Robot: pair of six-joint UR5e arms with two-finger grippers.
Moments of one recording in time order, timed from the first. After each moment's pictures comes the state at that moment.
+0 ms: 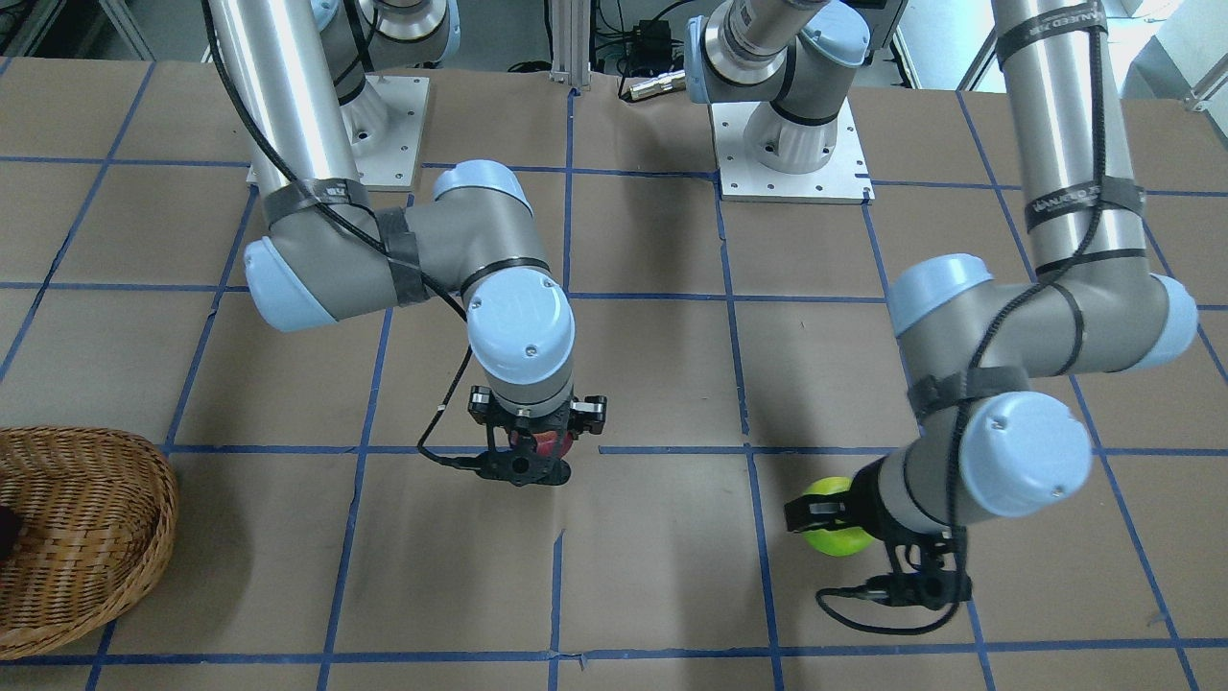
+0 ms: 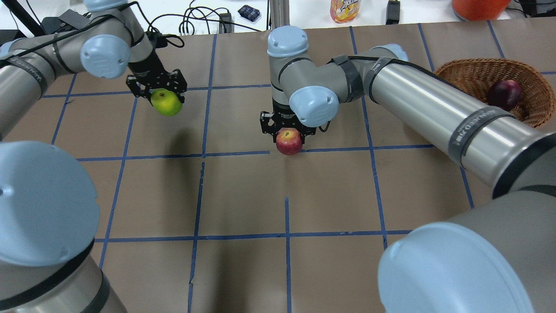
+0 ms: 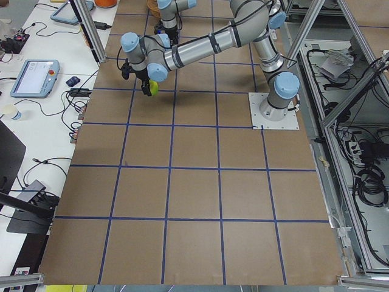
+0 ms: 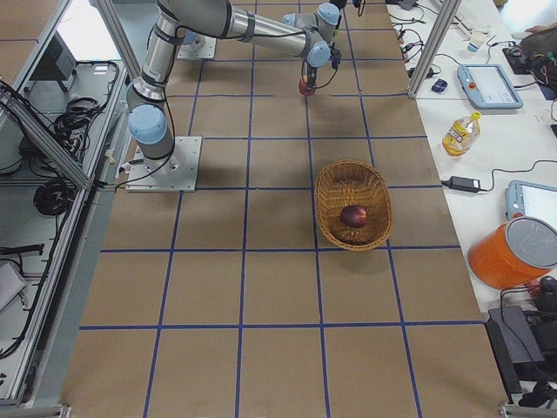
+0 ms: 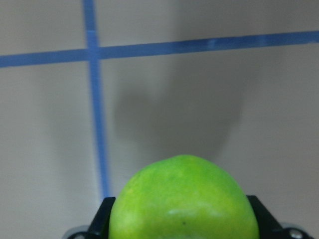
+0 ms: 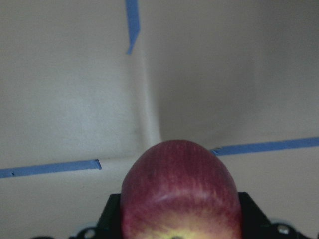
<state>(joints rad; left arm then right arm) -1.52 -2.14 -1.39 -1.29 1.53 -0.04 1.87 -1.05 1.47 -1.86 -1.51 0.41</state>
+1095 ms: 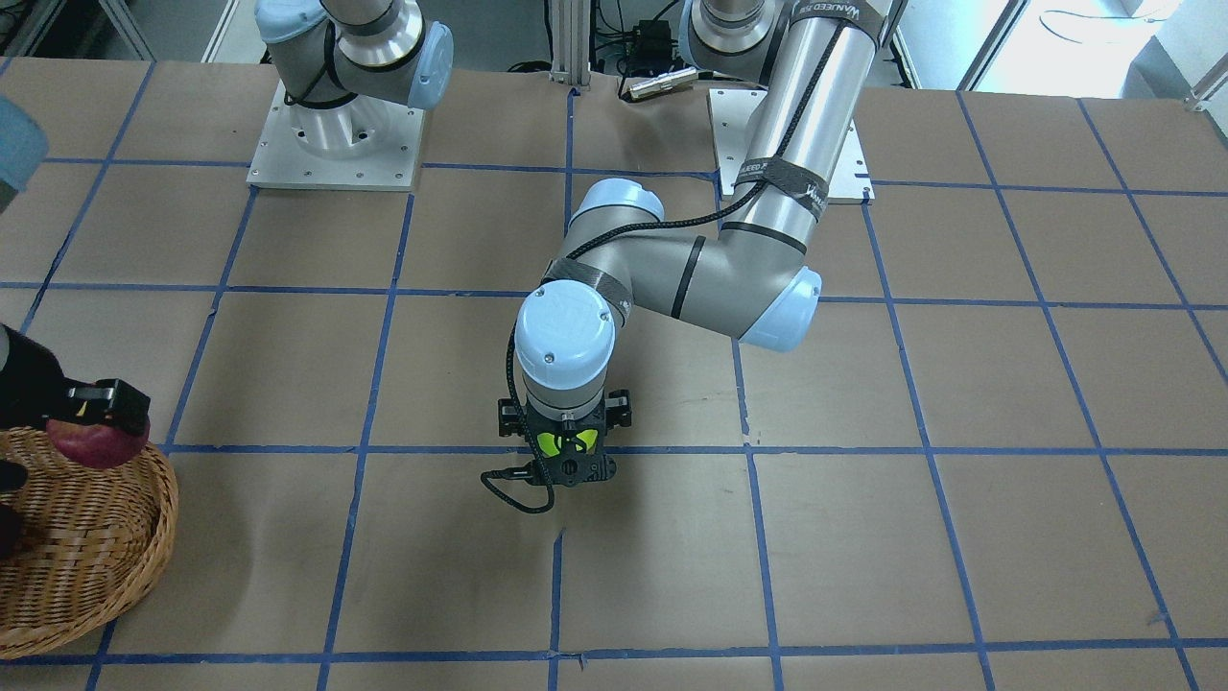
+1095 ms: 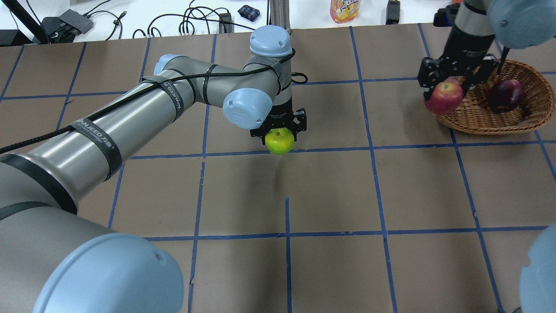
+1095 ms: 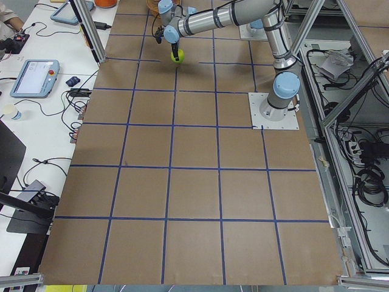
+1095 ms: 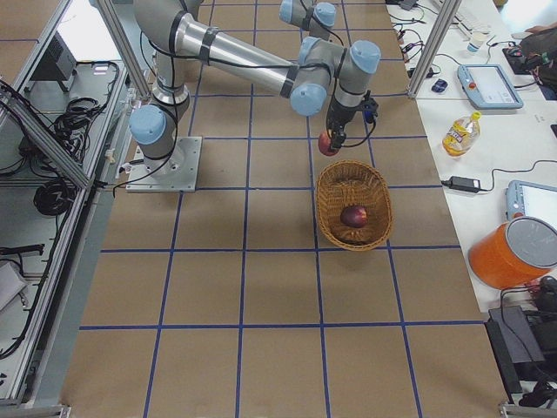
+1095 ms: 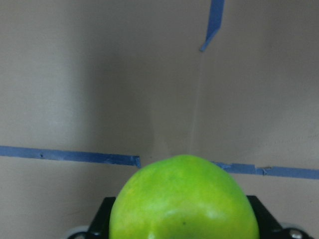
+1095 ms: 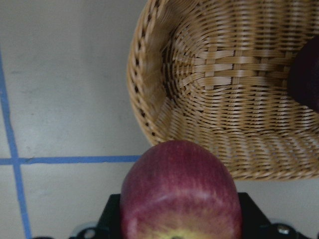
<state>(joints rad) -1.94 -2.16 -1.48 -1.18 1.52 -0.46 1.25 -1.19 1.48 -1.78 -1.66 -0.33</state>
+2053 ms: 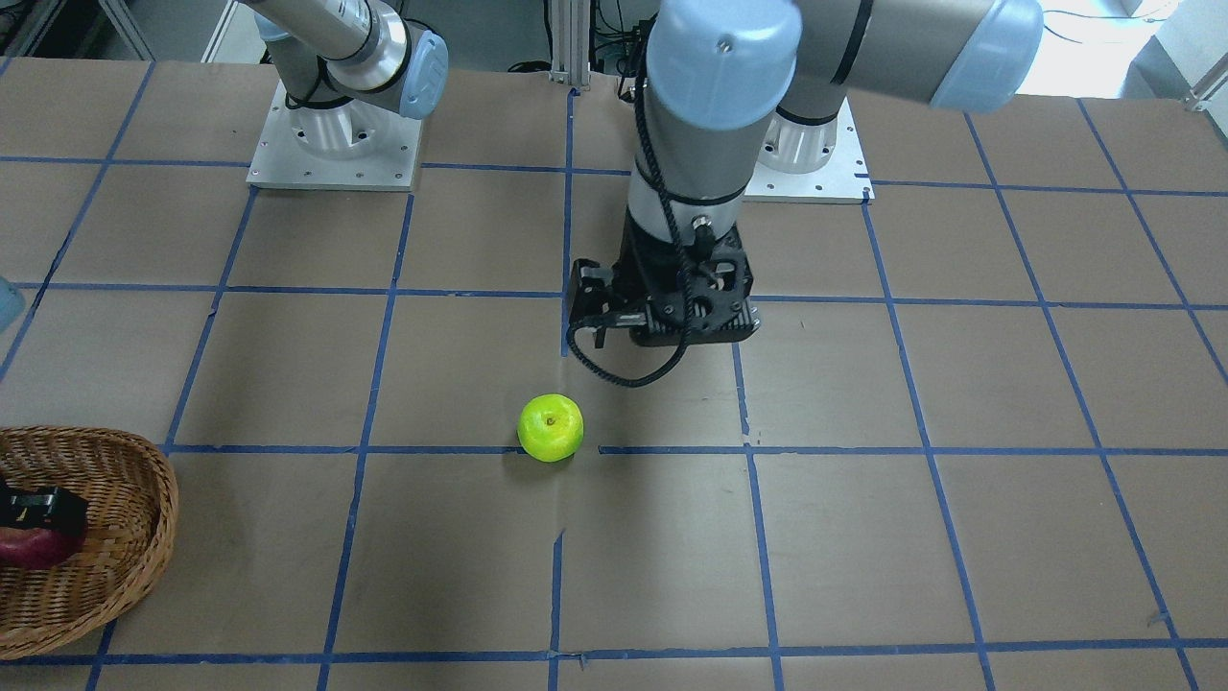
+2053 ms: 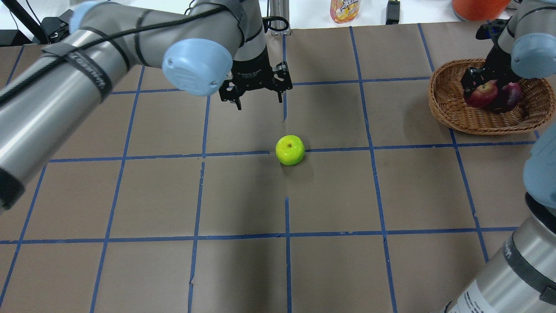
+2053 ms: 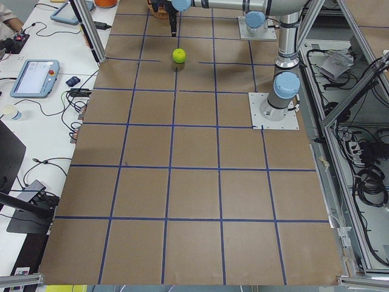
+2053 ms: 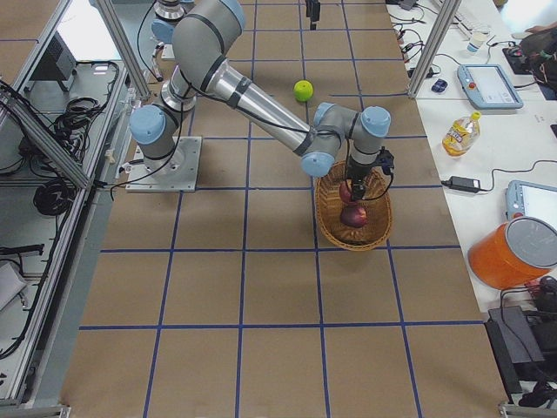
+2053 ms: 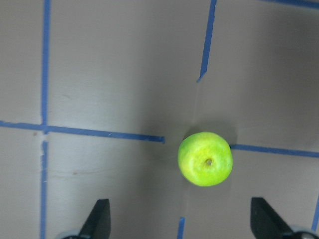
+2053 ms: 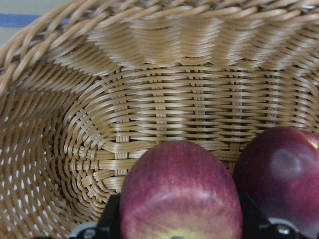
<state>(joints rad) -1.80 -1.80 -1.39 -1.50 1.54 -0.32 1.16 -0.98 1.46 -2.07 -1.65 -0.46</state>
